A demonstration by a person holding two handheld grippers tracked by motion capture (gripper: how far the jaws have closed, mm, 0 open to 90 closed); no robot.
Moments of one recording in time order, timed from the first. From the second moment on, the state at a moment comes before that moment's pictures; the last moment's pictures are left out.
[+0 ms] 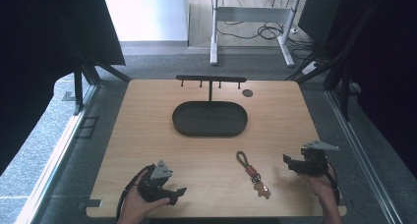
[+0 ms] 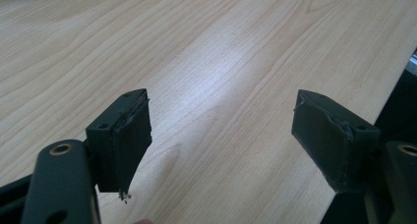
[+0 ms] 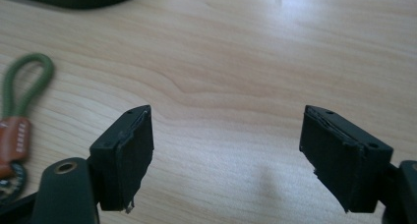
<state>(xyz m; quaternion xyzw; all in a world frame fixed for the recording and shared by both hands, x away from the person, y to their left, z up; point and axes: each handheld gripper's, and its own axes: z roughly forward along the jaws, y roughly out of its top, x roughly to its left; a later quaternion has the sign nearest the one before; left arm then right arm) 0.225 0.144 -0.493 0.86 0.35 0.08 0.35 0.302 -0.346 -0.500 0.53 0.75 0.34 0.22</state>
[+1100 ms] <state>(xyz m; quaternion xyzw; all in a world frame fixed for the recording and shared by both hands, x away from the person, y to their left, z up) 0.216 0.149 -0.486 0.86 0.35 0.09 0.35 0.284 -0.320 -0.483 0.48 0.81 0.31 0.16</state>
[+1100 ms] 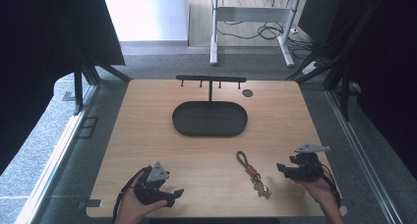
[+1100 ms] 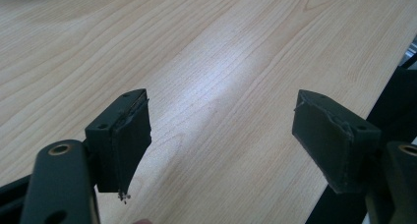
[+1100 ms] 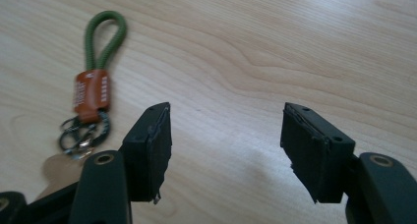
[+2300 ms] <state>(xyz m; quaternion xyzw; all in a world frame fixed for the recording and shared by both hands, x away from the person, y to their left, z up) 0.217 0.158 -0.478 0.86 0.35 0.10 0.36 0.301 -0.228 -0.482 0.42 0.87 0.25 0.07</state>
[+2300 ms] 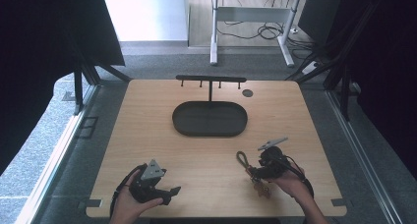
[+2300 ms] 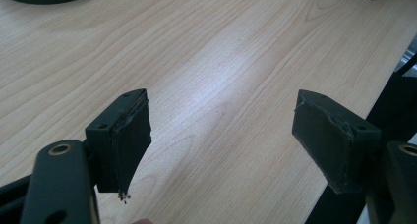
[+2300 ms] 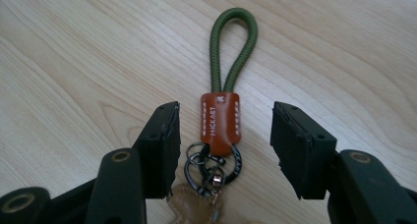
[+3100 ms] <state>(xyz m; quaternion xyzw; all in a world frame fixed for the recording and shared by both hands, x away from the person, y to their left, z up) 0.217 0.156 -0.479 0.86 0.35 0.09 0.36 0.319 -0.206 -0.502 0.41 0.90 0.16 0.04</state>
